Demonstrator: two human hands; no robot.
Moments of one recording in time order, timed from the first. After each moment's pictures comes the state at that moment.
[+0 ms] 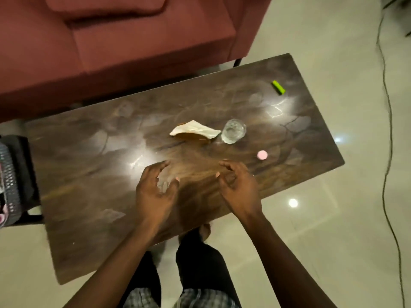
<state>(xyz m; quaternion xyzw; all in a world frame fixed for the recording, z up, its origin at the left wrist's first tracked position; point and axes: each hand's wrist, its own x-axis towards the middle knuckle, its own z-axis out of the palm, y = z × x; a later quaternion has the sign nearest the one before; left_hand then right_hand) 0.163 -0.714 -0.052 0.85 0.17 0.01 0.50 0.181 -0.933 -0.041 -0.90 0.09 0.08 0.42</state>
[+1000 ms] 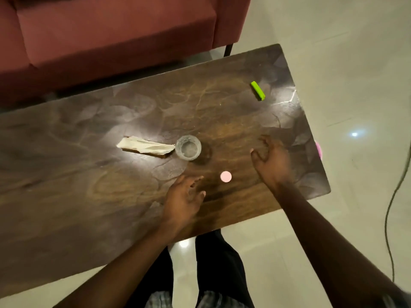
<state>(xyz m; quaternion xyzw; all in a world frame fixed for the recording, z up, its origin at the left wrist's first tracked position) 0.267 -0.950 -0.140 0.84 0.13 -0.16 0.49 0.378 -1.197 -0.122 -0.94 0.11 0.15 0.30</state>
